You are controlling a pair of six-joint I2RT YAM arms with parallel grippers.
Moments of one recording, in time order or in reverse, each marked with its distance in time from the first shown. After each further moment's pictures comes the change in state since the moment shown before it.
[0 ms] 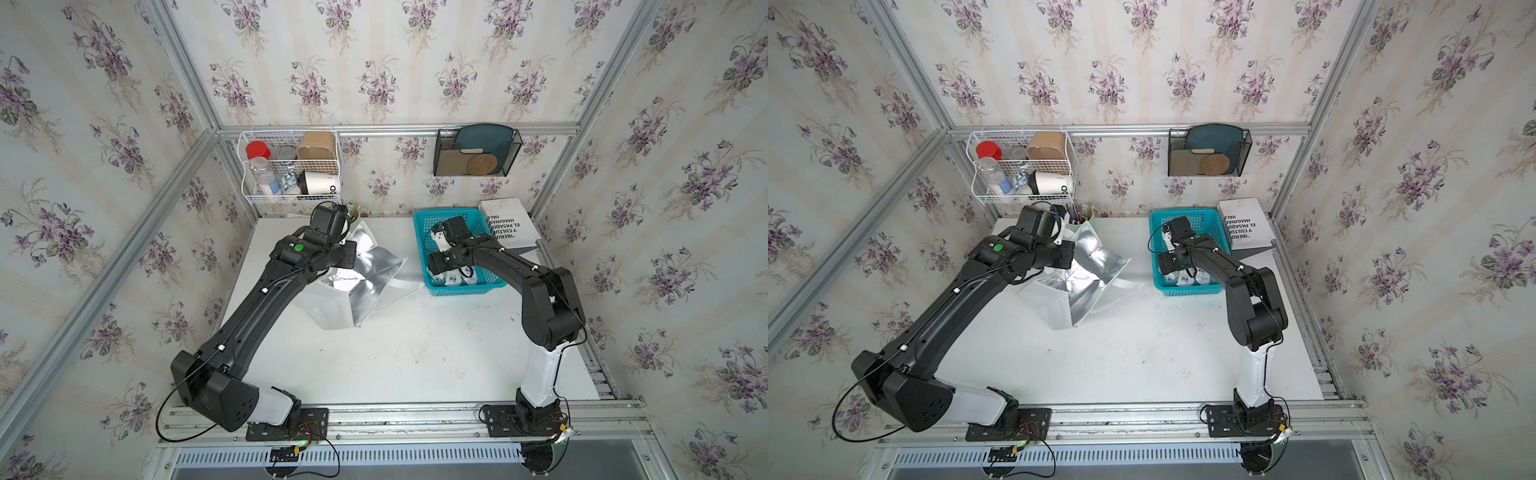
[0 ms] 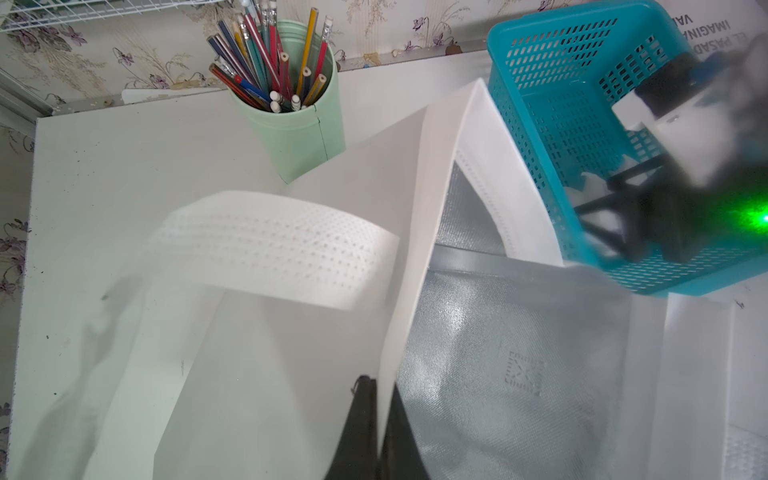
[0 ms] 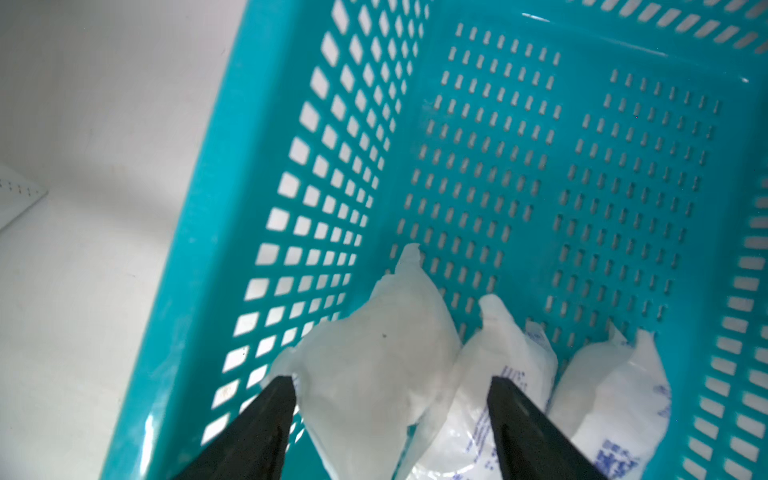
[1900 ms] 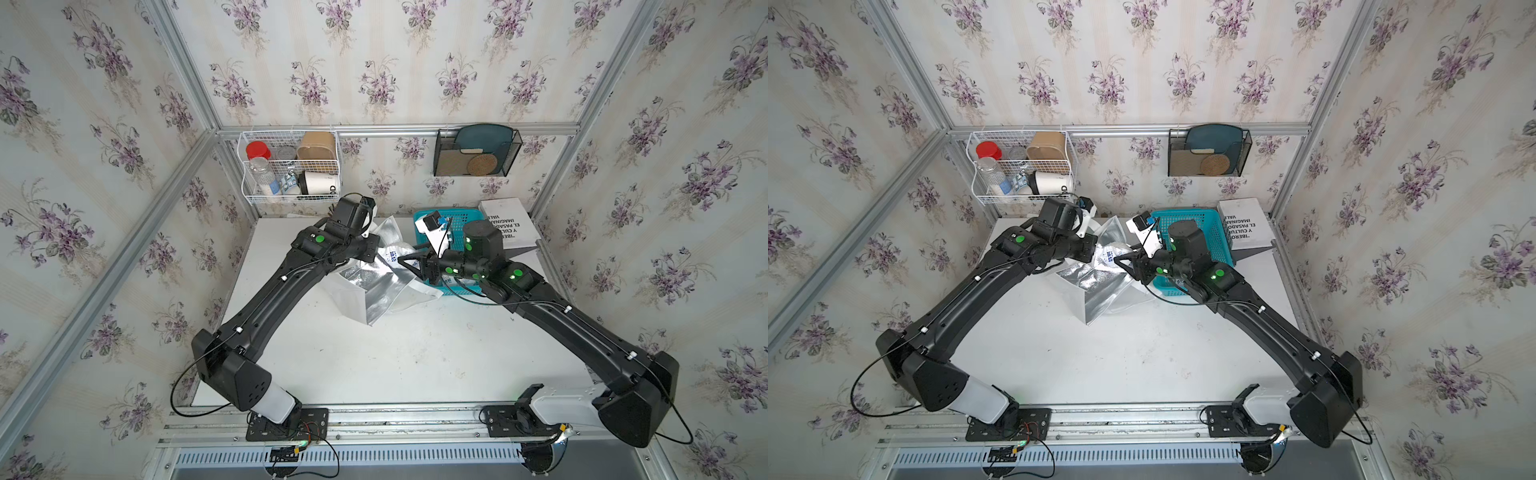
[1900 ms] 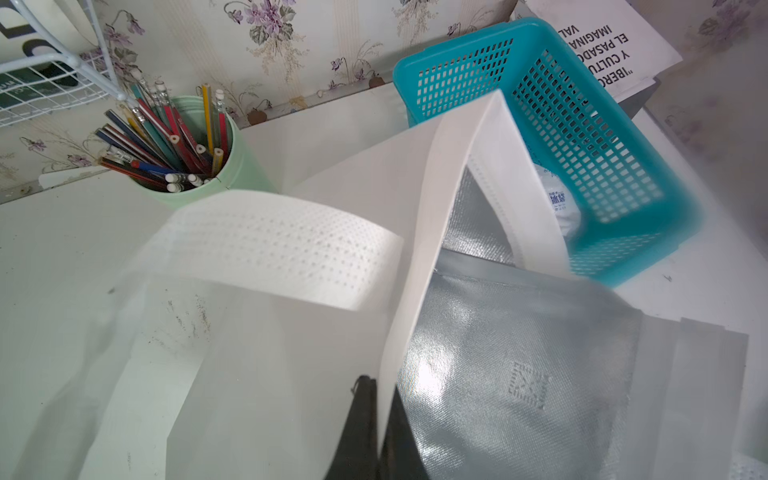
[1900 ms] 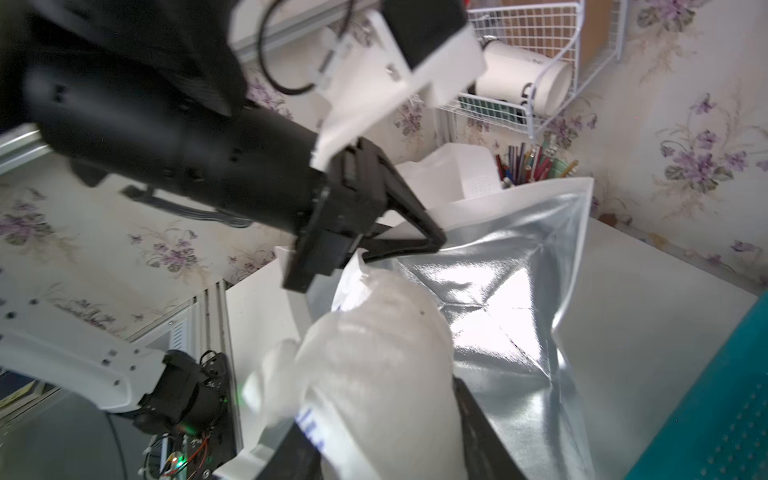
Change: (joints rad) left arm -0.103 0.119 0.130 0.044 0.043 0.040; right arm 0.270 -0.593 -0.224 0.342 -0.344 0.147
